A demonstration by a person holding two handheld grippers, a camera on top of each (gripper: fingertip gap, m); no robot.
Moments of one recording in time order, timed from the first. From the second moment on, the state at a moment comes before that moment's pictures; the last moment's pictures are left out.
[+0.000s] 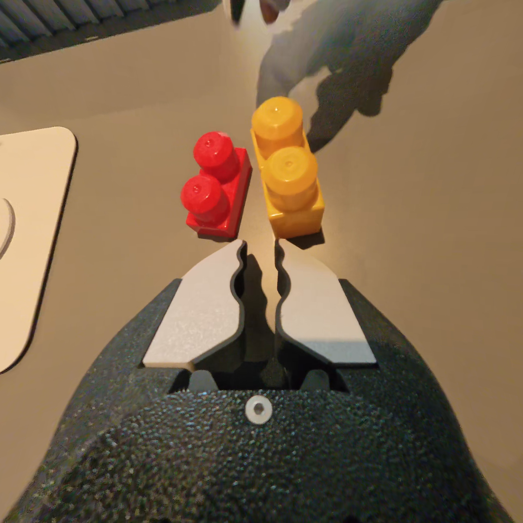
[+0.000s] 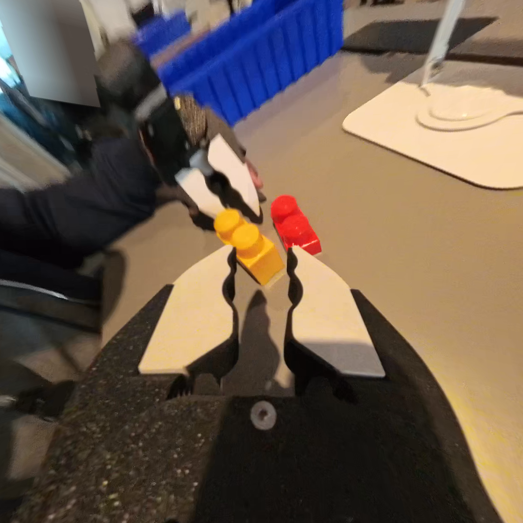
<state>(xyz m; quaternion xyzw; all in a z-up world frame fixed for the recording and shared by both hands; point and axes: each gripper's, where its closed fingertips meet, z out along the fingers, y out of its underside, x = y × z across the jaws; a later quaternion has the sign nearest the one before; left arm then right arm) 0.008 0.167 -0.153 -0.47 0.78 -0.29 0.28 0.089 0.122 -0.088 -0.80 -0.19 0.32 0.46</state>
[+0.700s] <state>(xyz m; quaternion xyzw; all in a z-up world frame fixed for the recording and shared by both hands) 0.010 0.187 -0.126 -0.50 0.73 -0.33 0.33 -0.008 0.166 0.081 -0.78 -0.01 0.37 0.51</state>
